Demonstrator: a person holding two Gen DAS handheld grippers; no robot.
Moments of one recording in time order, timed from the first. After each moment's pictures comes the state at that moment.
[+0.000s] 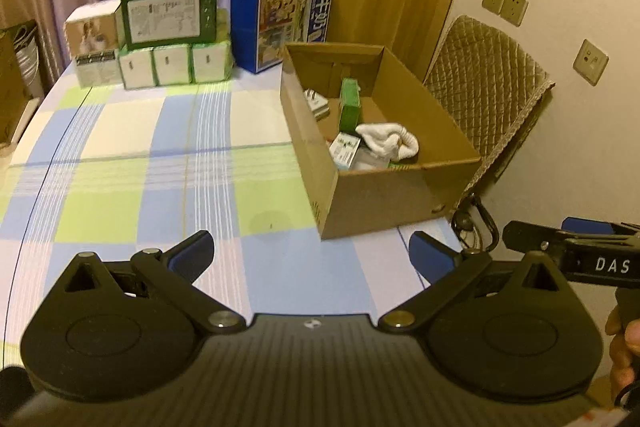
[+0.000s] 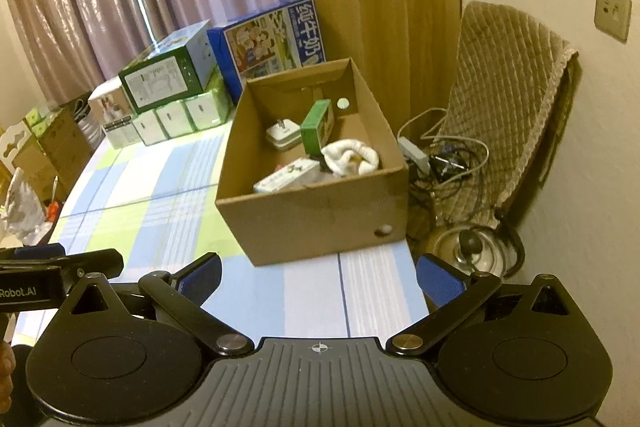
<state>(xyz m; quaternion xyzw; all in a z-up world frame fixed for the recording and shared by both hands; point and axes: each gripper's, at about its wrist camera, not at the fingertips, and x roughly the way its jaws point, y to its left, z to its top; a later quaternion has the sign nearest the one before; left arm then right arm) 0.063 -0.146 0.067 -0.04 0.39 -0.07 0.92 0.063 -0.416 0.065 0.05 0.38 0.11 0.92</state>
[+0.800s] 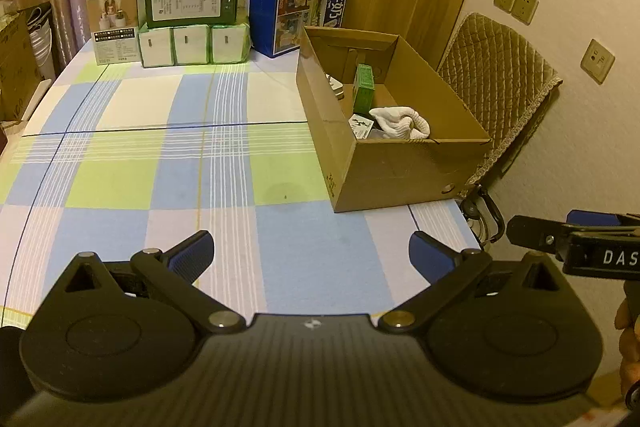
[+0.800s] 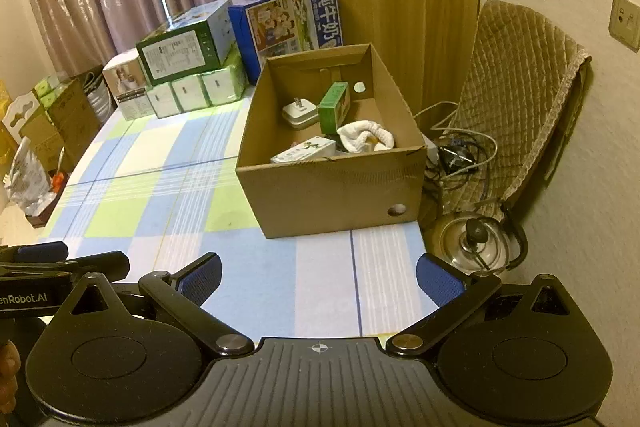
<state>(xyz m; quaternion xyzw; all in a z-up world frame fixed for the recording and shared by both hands) 0.035 -0.130 0.052 -0.05 0.40 -0.06 0.92 0.046 -0.399 0.061 0.02 0.40 0.13 0.91</state>
